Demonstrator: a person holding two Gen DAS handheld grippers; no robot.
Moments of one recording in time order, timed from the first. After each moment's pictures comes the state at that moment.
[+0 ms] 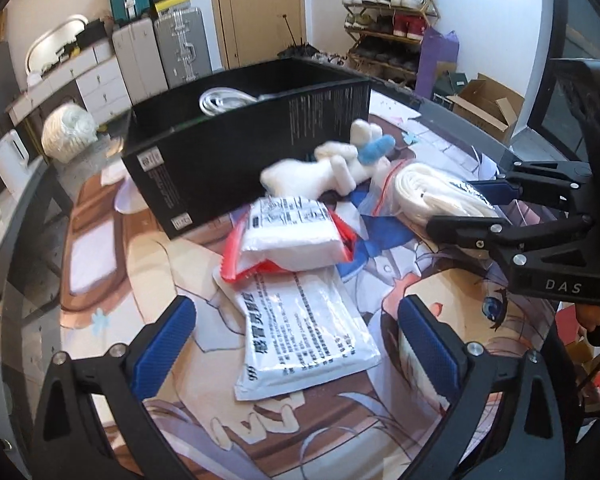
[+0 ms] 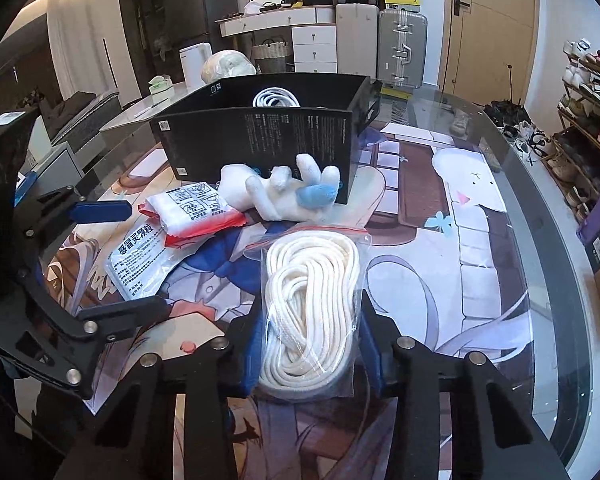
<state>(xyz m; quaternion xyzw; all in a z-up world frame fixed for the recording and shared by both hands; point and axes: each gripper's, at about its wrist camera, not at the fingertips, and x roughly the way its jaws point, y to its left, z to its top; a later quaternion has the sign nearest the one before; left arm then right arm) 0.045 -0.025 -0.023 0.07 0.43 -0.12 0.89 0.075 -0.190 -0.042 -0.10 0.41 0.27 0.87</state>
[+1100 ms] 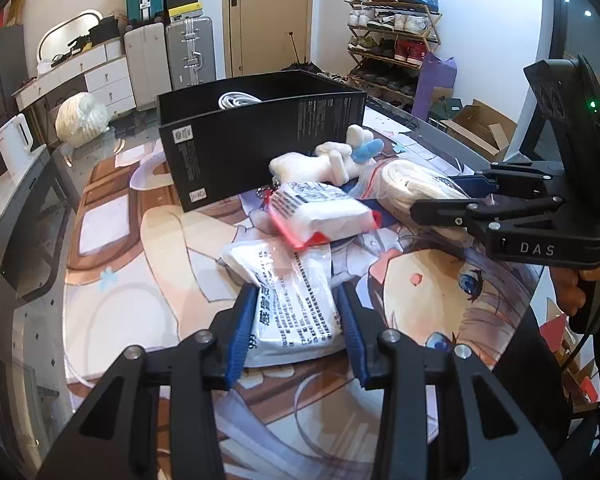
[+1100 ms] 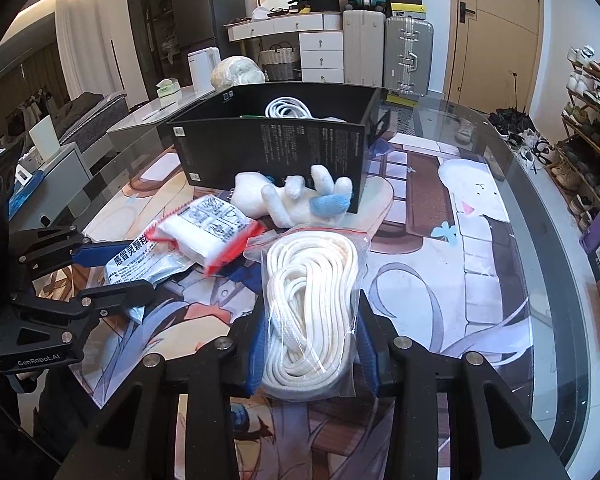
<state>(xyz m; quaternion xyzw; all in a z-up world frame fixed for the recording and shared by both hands) 0.004 -0.005 -0.018 0.03 0.39 -0.13 0.91 0.067 -0.187 -0.034 -0.10 0.40 0.28 0.87</state>
